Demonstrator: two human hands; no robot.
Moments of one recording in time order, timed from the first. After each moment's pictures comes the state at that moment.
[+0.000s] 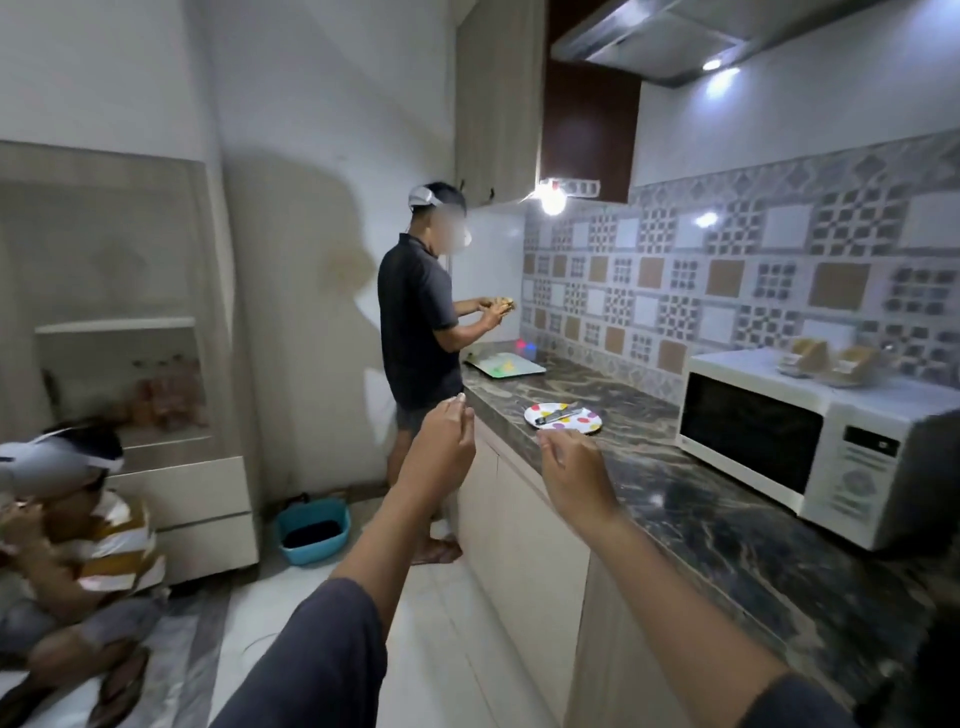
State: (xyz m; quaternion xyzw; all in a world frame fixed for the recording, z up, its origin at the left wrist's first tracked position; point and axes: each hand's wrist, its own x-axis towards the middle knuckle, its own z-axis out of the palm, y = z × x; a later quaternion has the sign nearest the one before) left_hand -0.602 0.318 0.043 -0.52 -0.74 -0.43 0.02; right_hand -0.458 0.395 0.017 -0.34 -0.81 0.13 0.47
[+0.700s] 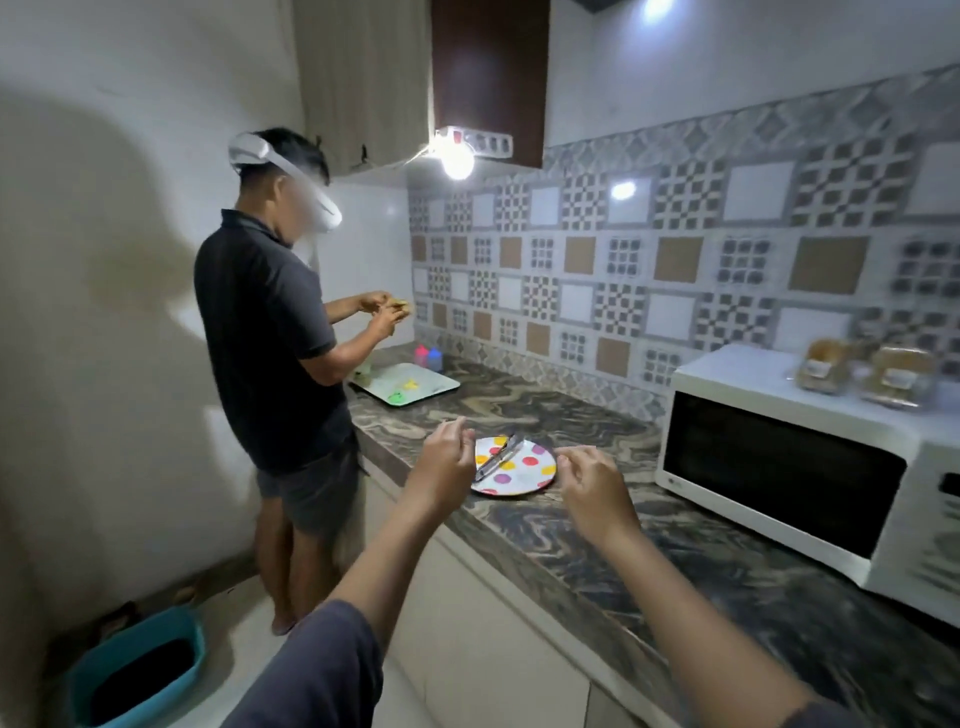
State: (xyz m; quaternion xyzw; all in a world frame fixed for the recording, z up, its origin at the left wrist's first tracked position) left_hand -0.765 0.714 0.016 -0.62 -0.66 -0.41 -0.08; right_hand -0.588 0.755 -0.016 -0.51 -0.73 0.13 0.43
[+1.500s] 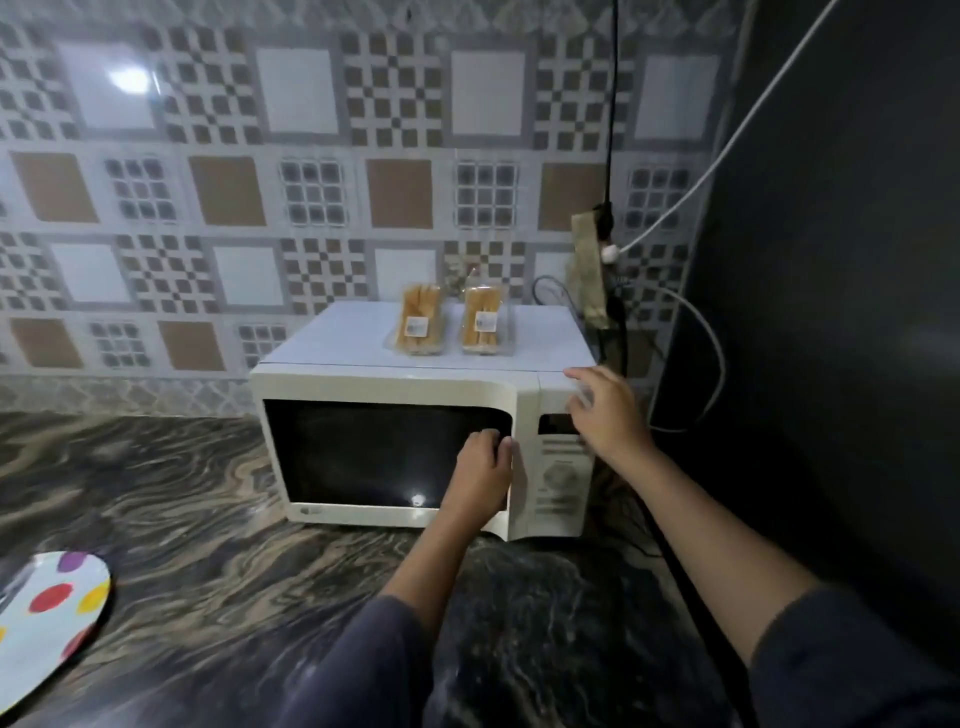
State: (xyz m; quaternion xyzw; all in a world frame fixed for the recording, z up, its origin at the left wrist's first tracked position) left_hand -0.311 0.942 -0.054 -0.80 -0.37 -0.30 -0.35; right_hand -0.166 0.876 0.000 -0.76 -0.50 -0.07 0.40
